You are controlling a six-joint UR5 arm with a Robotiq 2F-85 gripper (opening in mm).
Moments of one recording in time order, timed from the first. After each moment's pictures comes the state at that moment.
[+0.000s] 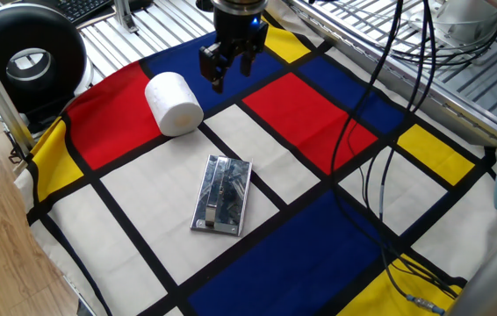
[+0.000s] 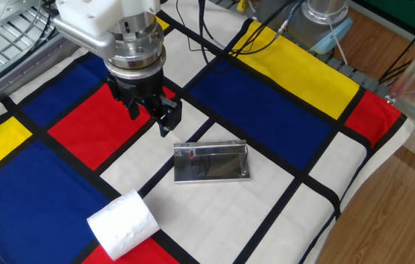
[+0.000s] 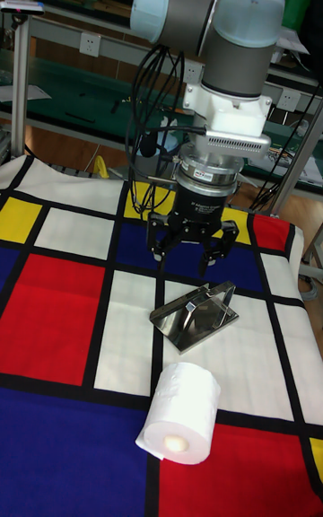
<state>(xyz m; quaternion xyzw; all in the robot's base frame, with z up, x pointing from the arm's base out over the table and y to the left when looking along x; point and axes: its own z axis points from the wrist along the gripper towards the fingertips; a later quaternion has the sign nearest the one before) 0.576 0.048 0.188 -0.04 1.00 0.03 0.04</state>
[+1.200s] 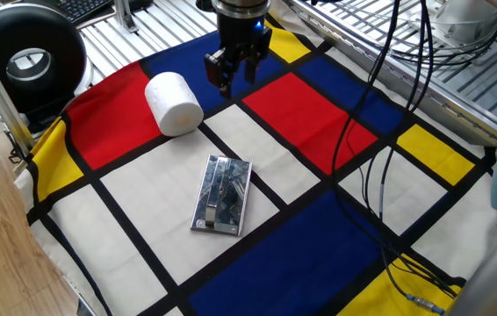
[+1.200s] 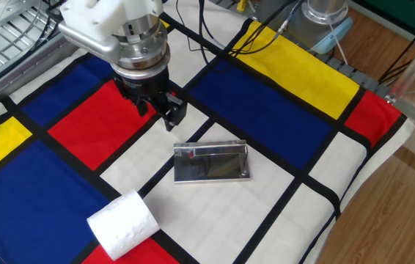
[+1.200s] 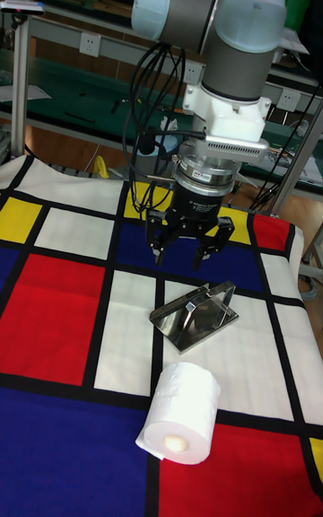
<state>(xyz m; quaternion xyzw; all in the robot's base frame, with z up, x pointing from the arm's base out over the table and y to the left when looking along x) 0.557 0.042 0.186 -0.05 1.00 0.02 0.00</state>
